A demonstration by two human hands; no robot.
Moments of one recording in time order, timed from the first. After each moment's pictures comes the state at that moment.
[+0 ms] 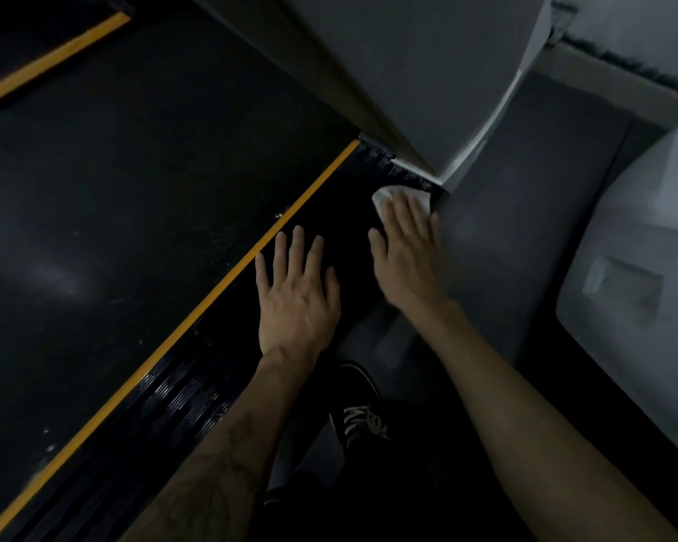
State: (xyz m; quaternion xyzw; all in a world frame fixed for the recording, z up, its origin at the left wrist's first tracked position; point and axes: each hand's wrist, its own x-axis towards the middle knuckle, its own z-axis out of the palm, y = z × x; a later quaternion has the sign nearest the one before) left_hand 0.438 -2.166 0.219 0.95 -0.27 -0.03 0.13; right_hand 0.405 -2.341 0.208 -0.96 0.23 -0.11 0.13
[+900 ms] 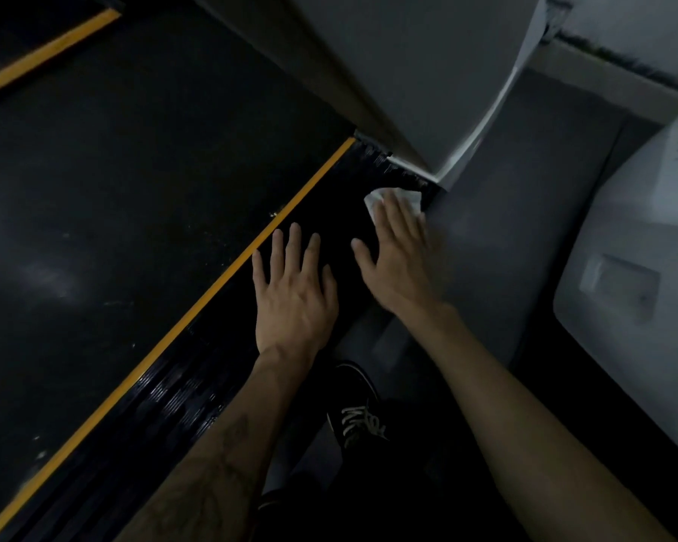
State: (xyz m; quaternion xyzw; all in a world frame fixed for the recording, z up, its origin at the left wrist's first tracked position) left_hand 0.440 -2.168 0.217 0.95 -0.27 -0.02 0.13; right_hand 0.403 -2.339 0.201 -0.96 0.21 -0.12 0.14
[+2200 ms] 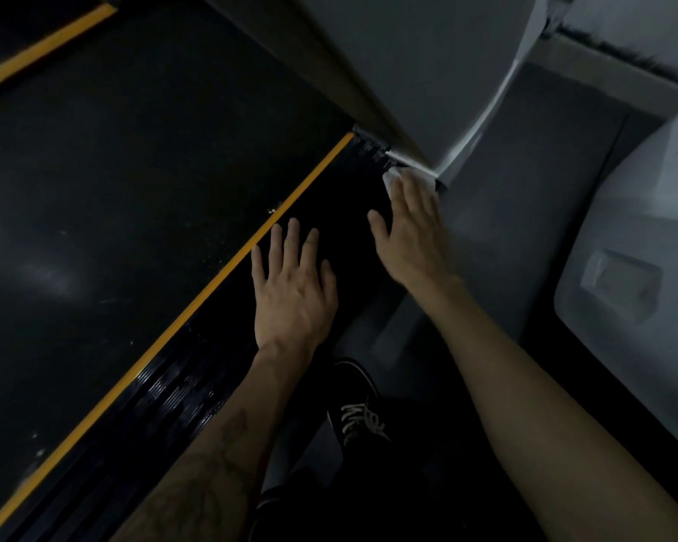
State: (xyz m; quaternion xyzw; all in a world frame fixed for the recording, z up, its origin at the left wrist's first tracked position) left_hand 0.440 -2.170 0.220 0.95 -0.27 -0.02 0.14; right_hand 0.419 -2.362 0.211 -0.96 0.24 -0.10 0.11
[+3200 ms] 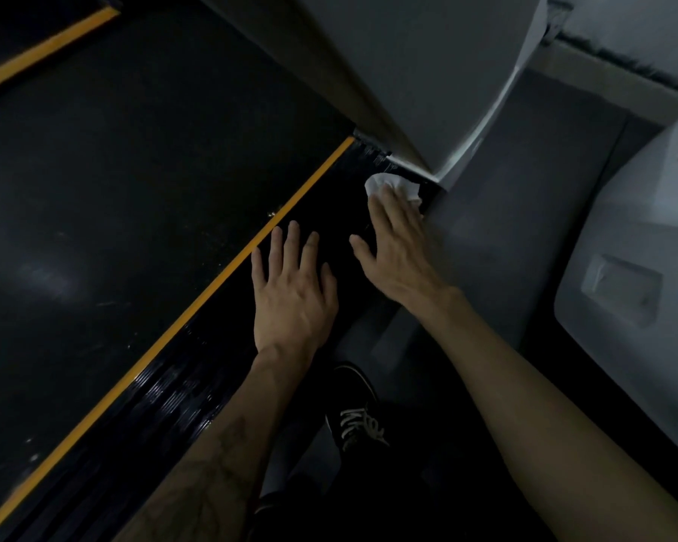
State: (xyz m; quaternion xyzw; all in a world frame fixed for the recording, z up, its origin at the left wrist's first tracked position) left_hand 0.441 -2.172 0.219 0.95 -0.27 0.00 0.14; right_hand 0.415 -2.353 0.210 -0.98 0.15 -0.09 0.08
